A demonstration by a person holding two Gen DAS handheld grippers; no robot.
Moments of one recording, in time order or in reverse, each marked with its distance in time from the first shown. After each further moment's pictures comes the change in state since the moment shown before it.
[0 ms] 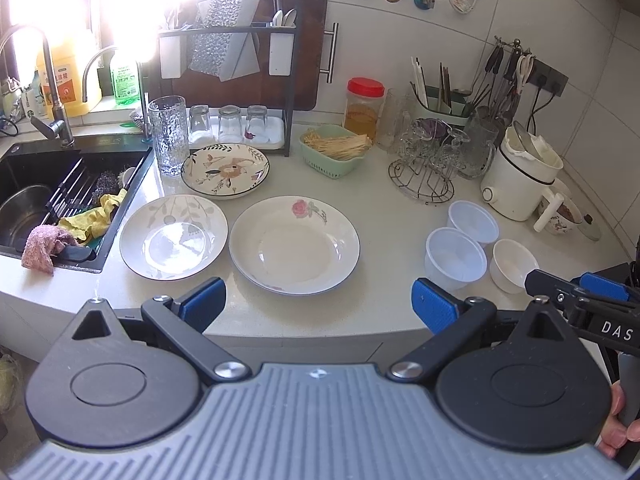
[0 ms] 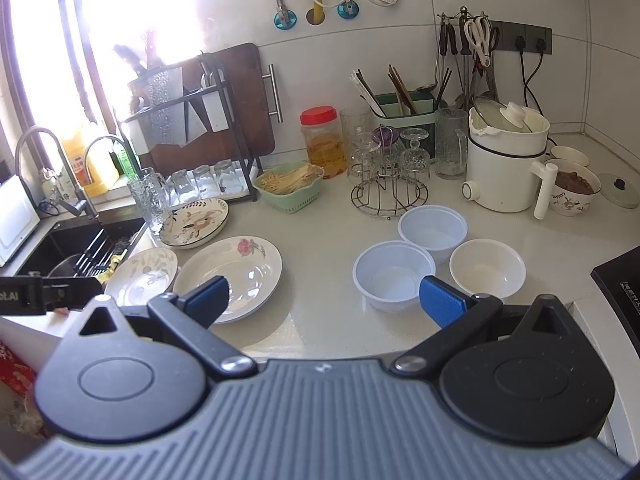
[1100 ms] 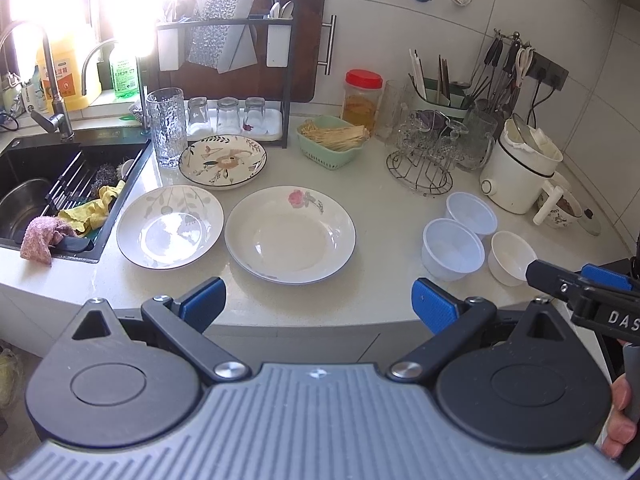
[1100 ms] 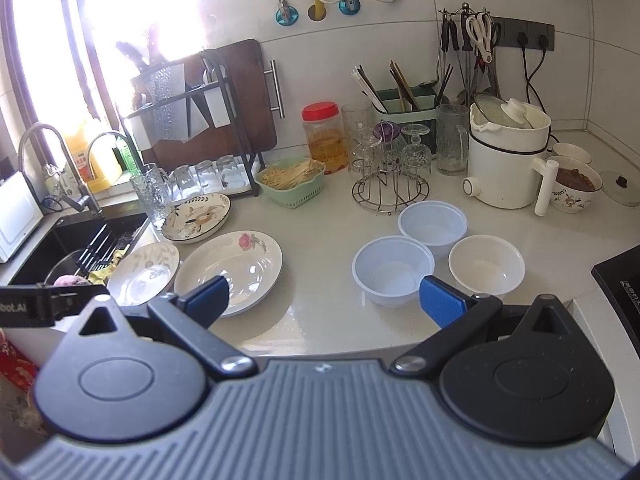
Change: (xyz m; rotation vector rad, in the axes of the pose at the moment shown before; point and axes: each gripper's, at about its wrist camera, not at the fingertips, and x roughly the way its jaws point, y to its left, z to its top) left arm 0.004 -0.002 -0.009 0.001 0.022 -0.002; right arm -0.003 -0.005 0.001 -0.005 0.017 0.015
